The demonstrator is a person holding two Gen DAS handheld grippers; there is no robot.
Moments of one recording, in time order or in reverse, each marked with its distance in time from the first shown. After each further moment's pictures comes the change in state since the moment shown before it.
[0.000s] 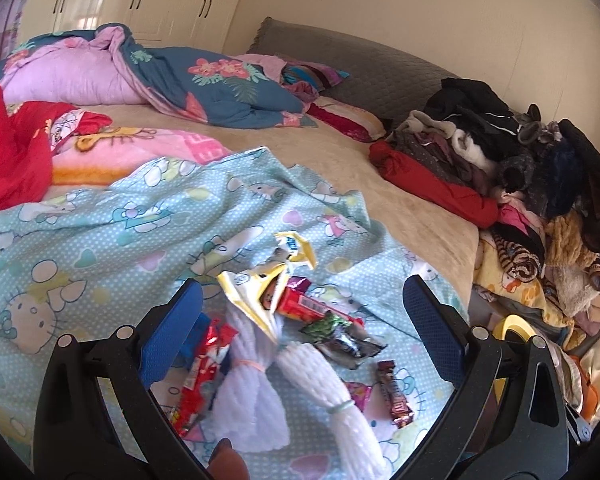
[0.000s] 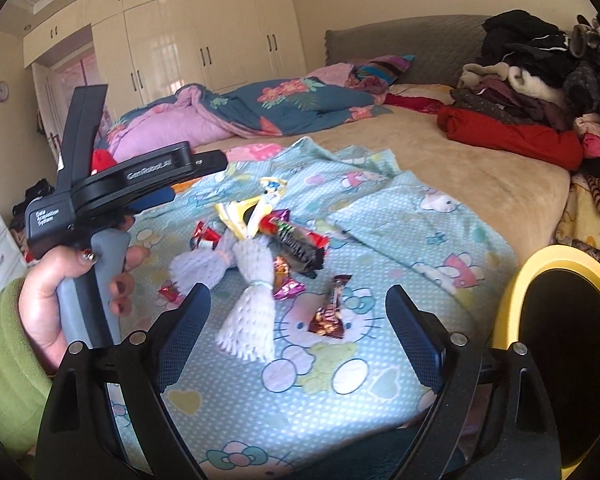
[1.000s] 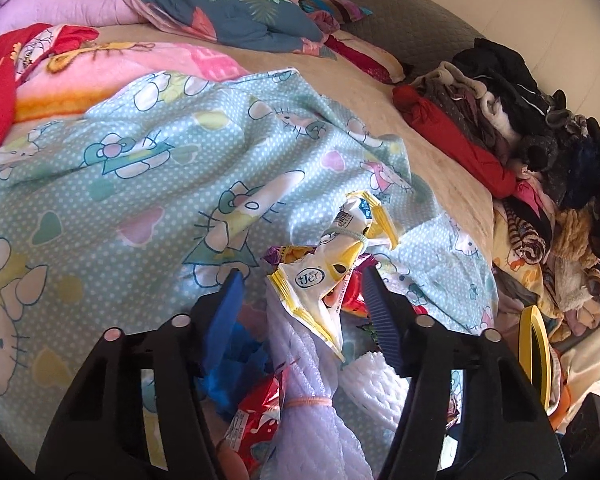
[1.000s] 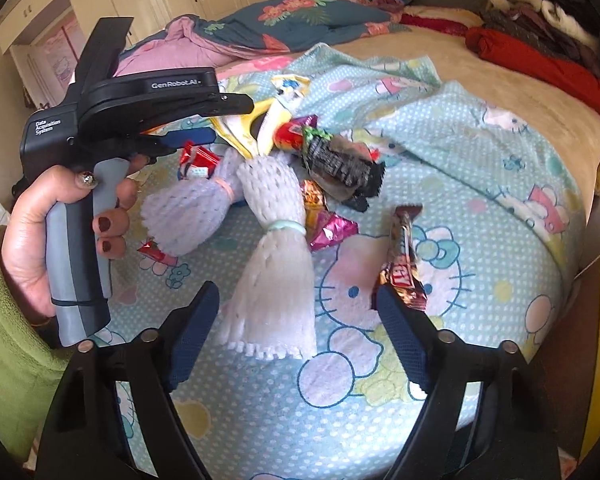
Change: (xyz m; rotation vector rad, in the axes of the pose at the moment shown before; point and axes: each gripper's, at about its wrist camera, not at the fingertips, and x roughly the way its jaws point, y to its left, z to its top) left arm 0.086 0.057 0.005 -0.090 0.273 -0.043; right arm 0.096 0.016 -0.016 0.067 0.286 0.048
